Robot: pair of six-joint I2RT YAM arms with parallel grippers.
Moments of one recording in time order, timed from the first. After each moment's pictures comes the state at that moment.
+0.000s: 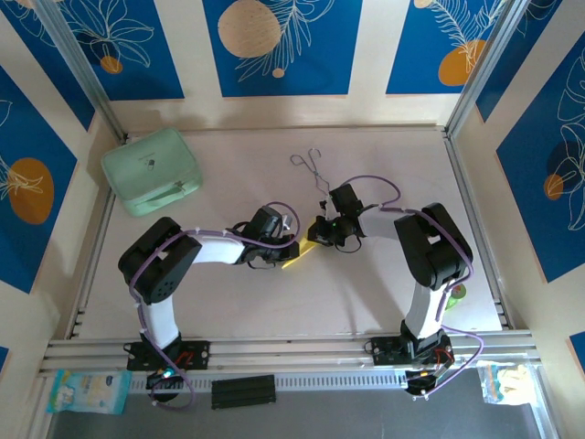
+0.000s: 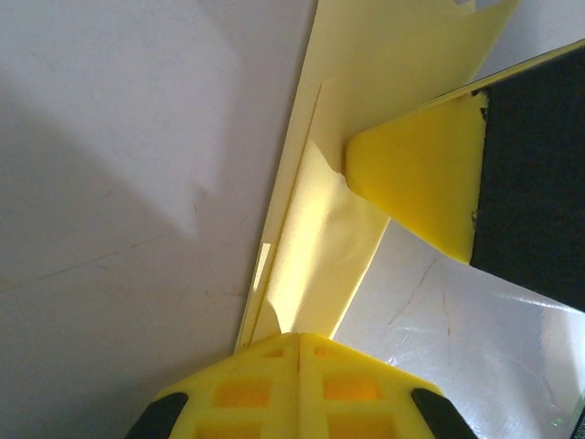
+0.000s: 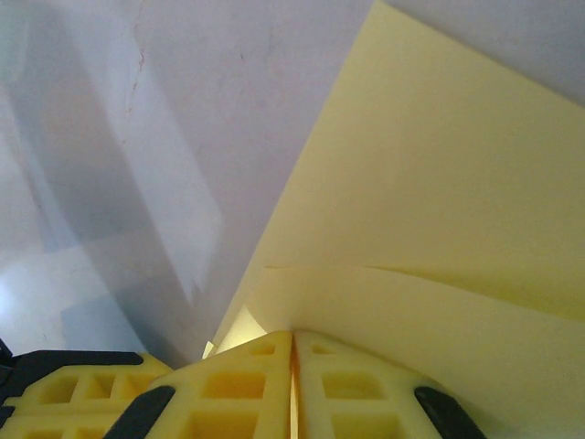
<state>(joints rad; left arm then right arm) -0.72 1.84 0.87 0.11 0.37 -0.77 0.44 1.83 0.94 -0.18 -0.50 0.61</state>
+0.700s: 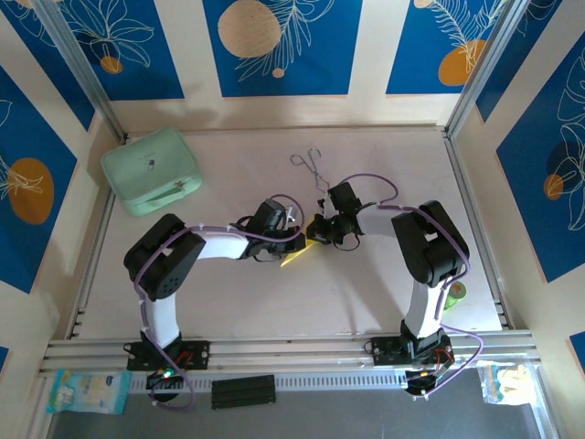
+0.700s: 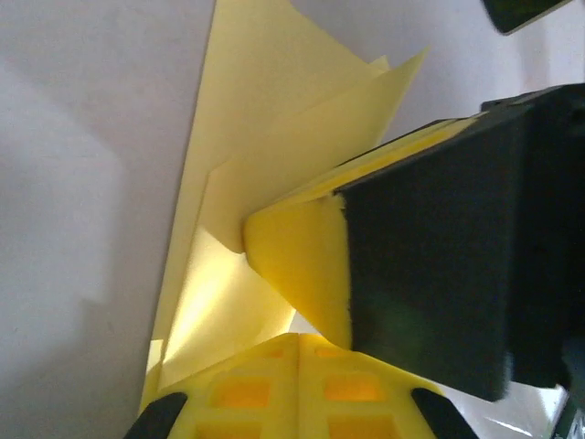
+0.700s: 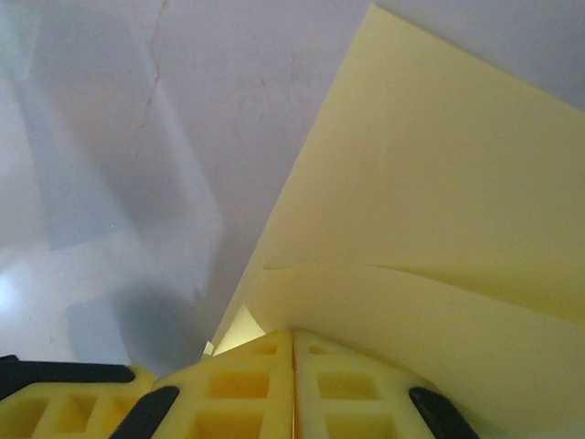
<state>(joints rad) -0.72 1.89 0.94 0.16 0.38 -0.77 0.44 1.86 0.96 -0.18 -0.52 0.60</state>
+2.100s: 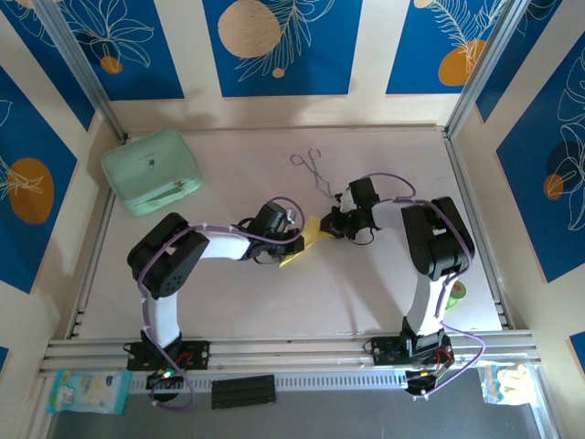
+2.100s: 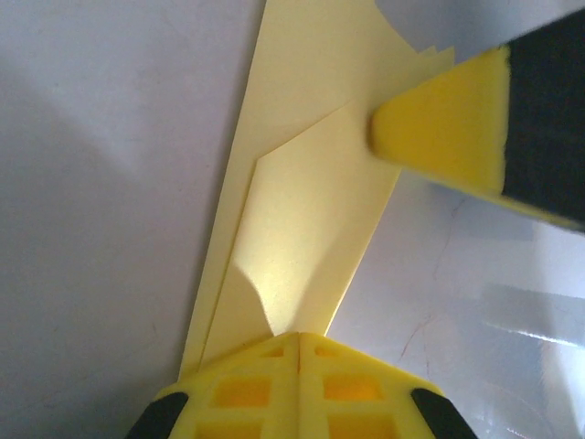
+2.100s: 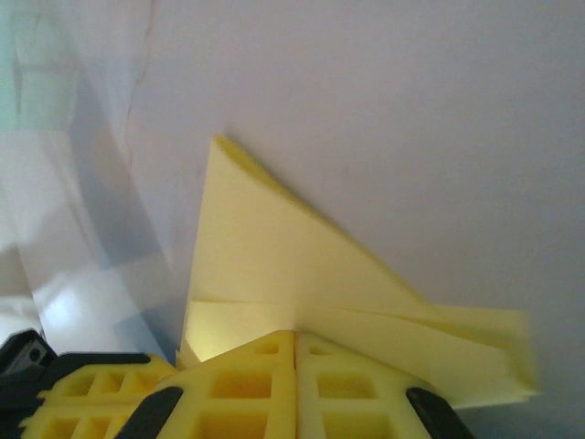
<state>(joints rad) -0.72 1.90 0.93 0.15 0.34 -0.77 0.26 1.89 0.97 -0.16 -0.64 0.59</state>
